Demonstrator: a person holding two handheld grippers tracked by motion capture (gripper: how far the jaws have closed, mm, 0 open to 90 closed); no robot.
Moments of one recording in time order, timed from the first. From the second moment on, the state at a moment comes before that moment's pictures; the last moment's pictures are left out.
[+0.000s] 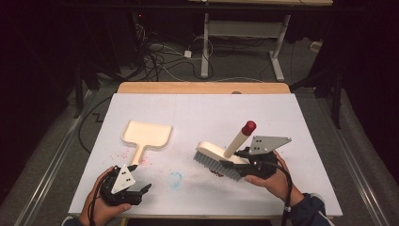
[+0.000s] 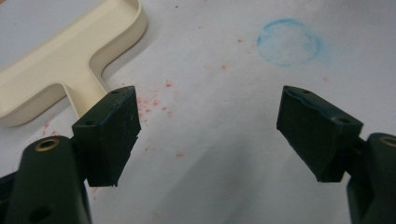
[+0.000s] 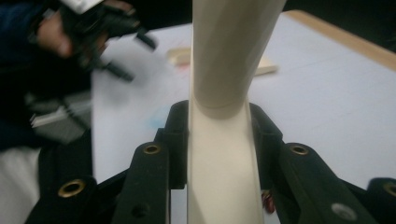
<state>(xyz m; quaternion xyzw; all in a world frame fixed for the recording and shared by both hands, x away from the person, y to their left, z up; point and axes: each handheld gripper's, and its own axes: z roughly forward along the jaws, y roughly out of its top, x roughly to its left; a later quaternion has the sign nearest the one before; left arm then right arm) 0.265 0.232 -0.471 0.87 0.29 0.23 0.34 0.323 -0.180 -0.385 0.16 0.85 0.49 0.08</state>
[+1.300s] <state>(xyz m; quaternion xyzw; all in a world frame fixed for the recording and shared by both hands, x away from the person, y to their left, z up) 0.265 0.238 -0.471 0.86 0.30 0.21 0.35 0.367 -0.168 -0.404 0.10 0.90 0.41 0.08</state>
